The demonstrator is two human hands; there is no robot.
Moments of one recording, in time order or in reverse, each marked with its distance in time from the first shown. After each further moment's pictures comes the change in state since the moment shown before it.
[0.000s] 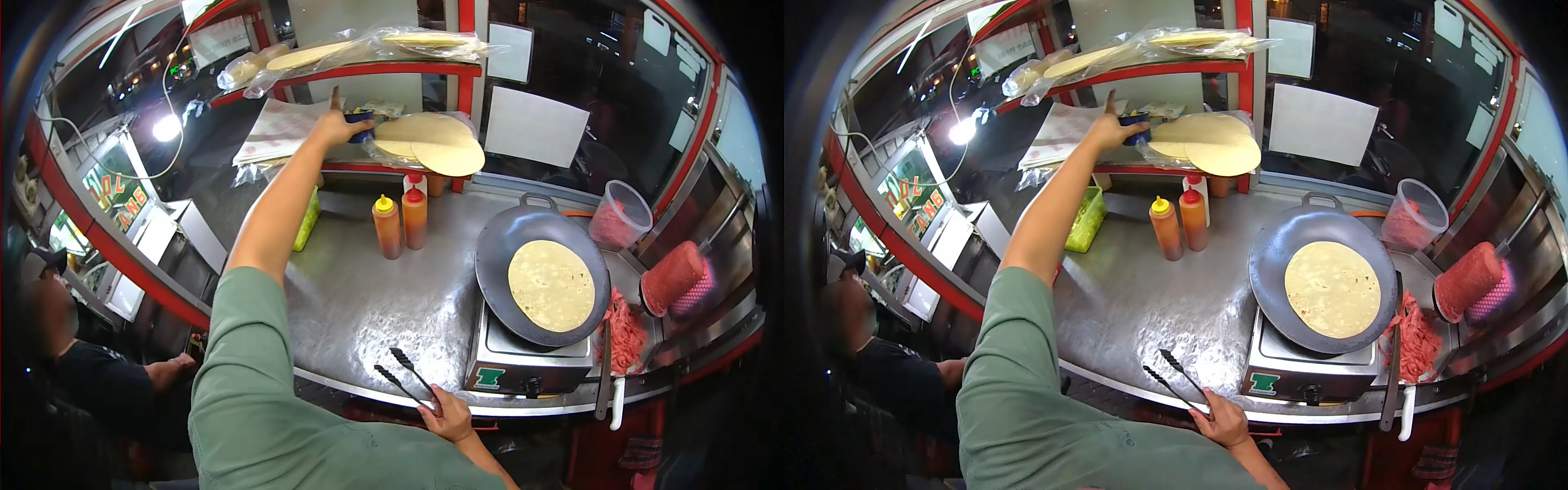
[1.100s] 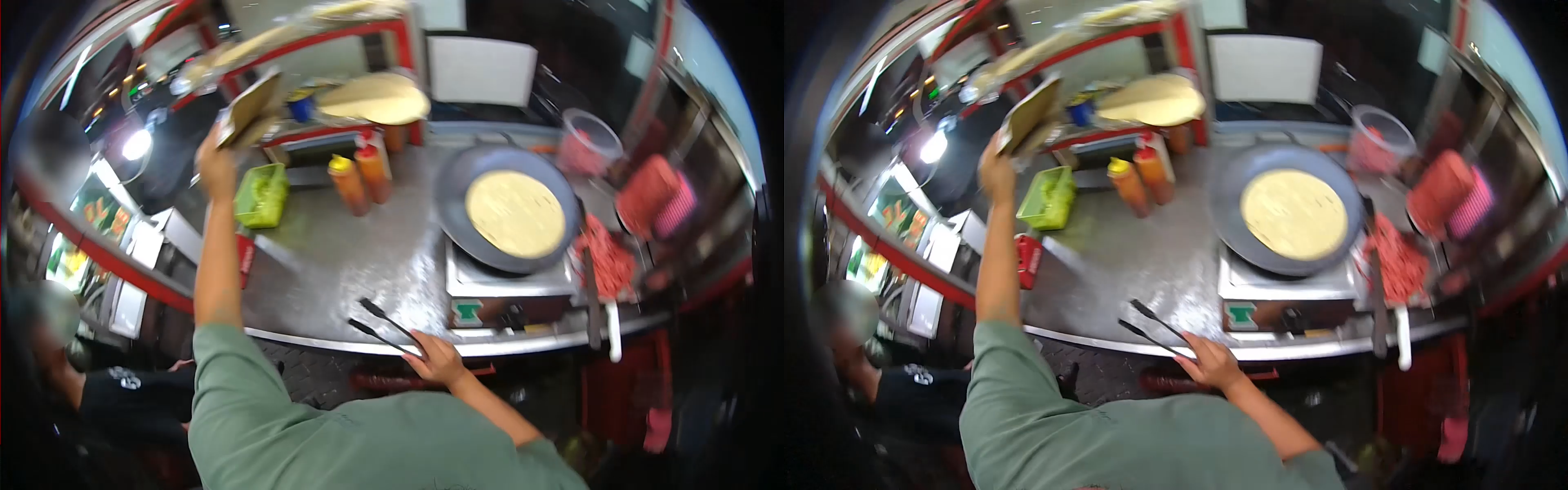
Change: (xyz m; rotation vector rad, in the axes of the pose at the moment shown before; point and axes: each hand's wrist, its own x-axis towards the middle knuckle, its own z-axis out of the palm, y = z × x) left_hand -0.147 -0.092 -0.052 0.128 0.873 0.374; right_hand -0.007 0.008 -0.002 -0.014 0.012 -0.093
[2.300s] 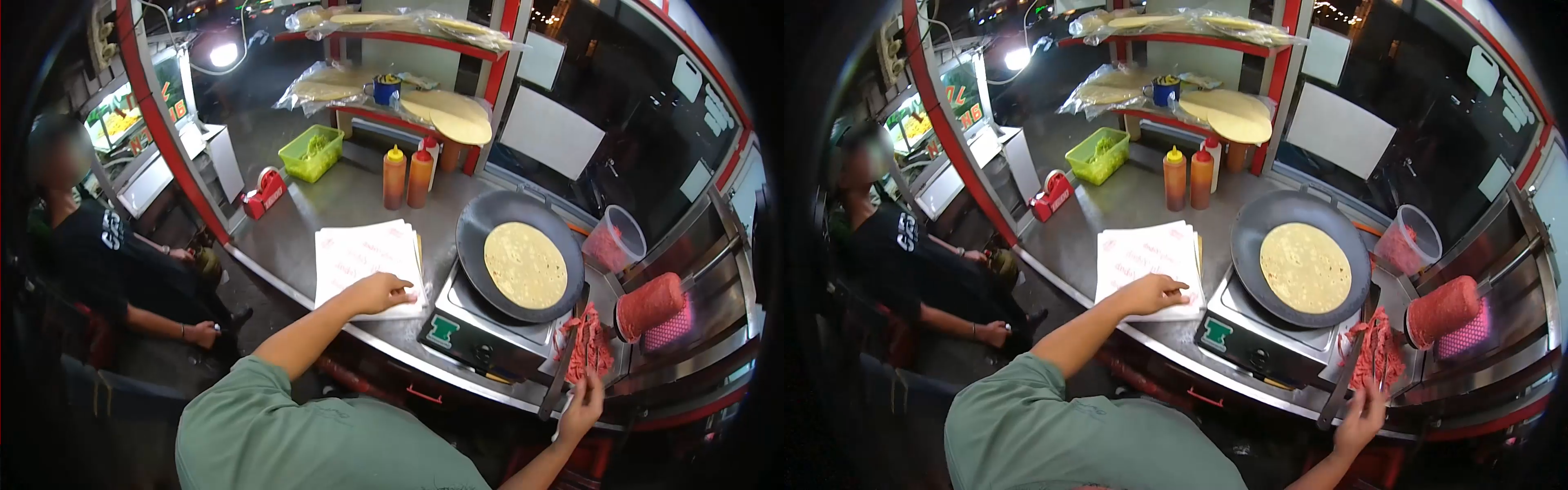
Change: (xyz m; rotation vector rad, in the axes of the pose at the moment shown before) left_hand -0.263 0.292 -0.060 -0.410 -1.331 -0.351; right_hand 0.002 0.043 -0.351 -0.230 0.312 0.515
